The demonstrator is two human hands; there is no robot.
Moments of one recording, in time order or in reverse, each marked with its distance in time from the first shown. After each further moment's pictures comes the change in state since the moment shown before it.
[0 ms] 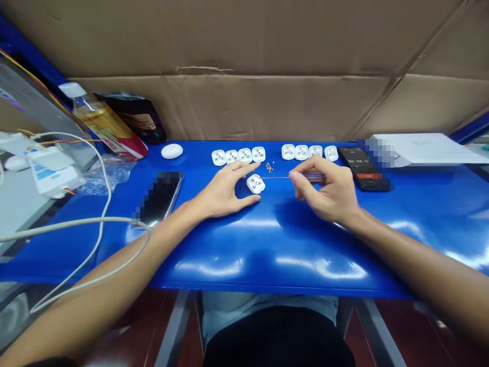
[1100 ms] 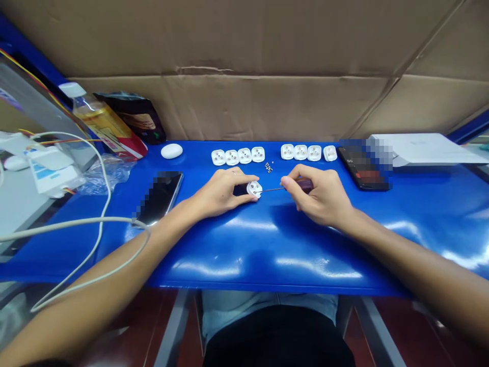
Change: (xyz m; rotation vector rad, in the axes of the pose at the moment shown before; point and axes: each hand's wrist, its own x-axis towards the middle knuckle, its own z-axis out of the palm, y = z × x) left_hand -0.002 0.000 -0.010 -0.020 -0.093 0.016; right_hand -0.002 -0.007 0.001 -0.085 -0.187 0.021
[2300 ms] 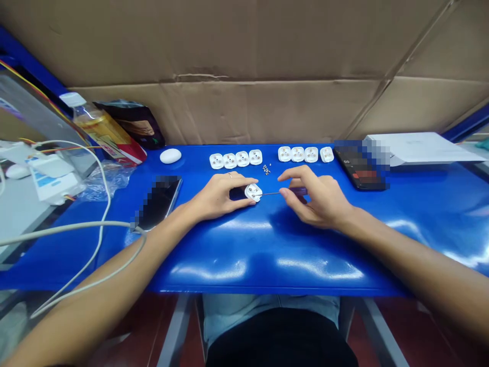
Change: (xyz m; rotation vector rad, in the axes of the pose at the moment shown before) left_hand -0.001 -0.012 0.006 -0.067 0.060 0.103; right_hand -0.005 0.013 -0.002 -0.219 0.000 -0.260
